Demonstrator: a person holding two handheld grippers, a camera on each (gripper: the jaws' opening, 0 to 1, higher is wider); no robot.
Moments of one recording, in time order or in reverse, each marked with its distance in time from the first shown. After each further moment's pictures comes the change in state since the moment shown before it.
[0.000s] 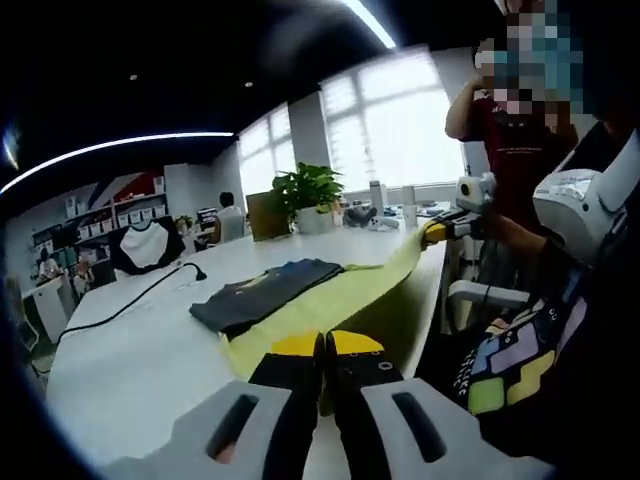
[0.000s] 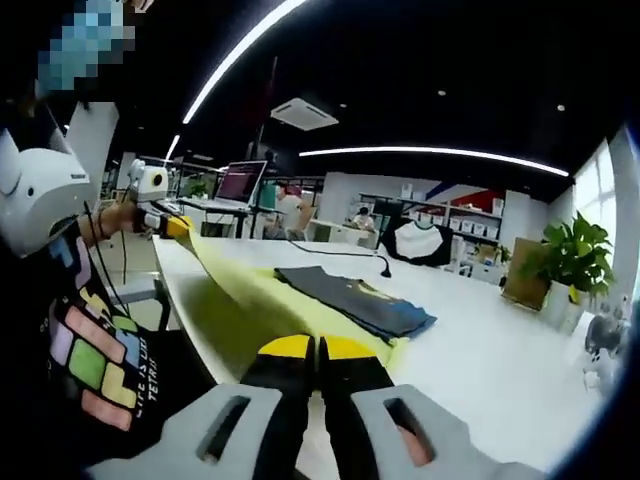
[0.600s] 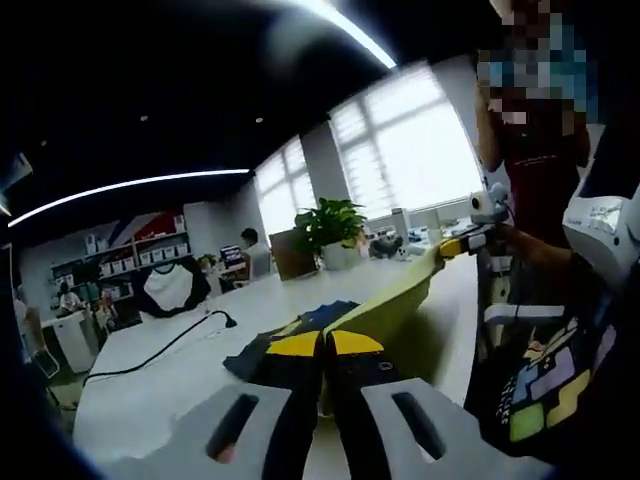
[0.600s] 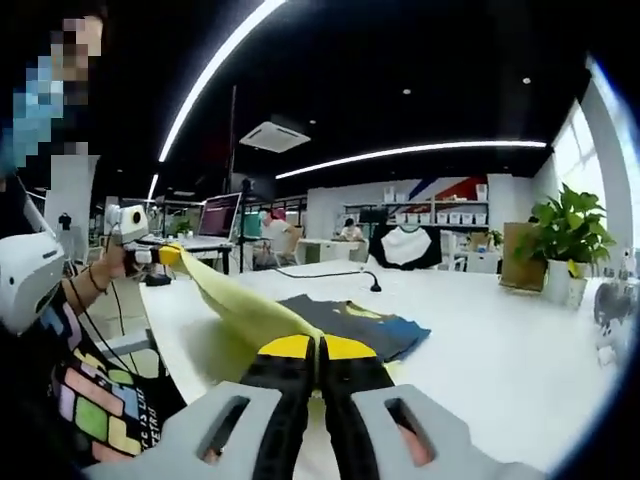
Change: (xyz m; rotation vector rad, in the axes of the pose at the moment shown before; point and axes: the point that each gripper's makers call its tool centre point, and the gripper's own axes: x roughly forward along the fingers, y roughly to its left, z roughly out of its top) left arm 0.018 0.030 0.053 0.123 -0.115 0.100; right arm 0.016 -0.033 0.031 0.123 -0.068 -0.043
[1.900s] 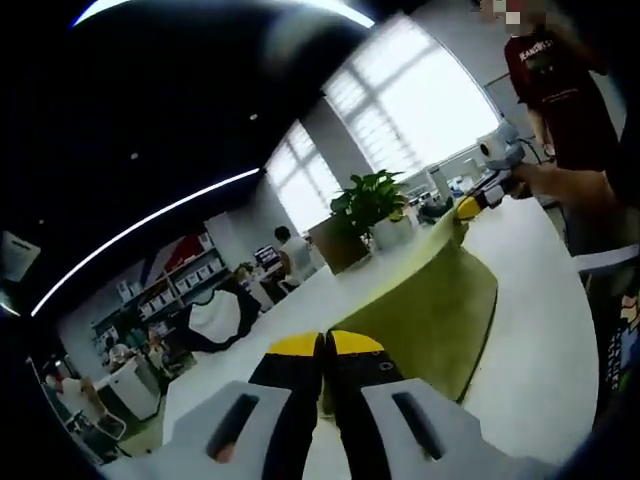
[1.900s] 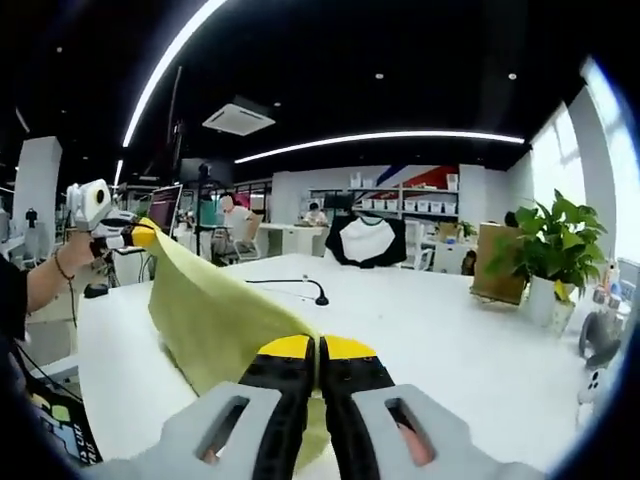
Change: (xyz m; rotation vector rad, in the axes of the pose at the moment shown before) left arm 0.109 0.119 0.026 0.250 0.130 0.117; right arm 0.110 -0.105 0.043 -0.012 0.103 -0.152
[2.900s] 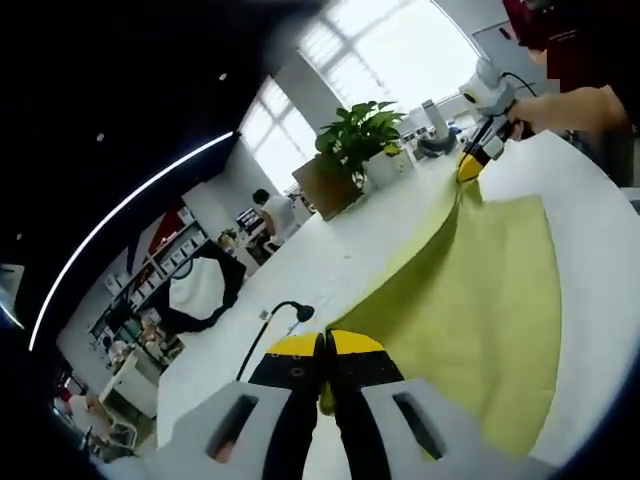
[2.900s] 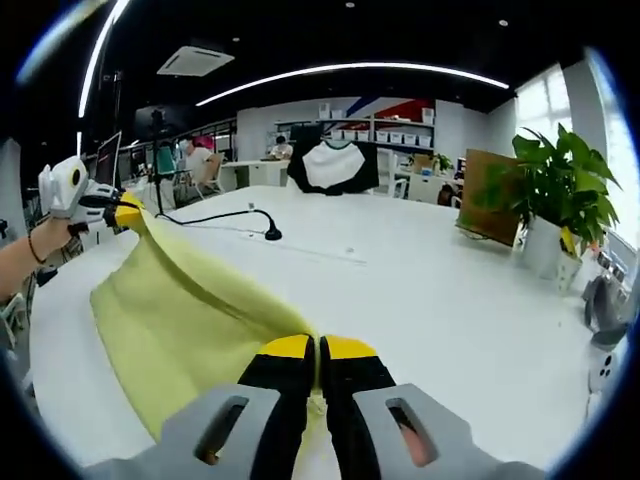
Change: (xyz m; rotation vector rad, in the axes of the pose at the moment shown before) left arm 0.125 0.022 -0.108 0.082 0.200 -0.081; right arm 0.094 -0.057 -0.088 0.056 0.326 -0.118
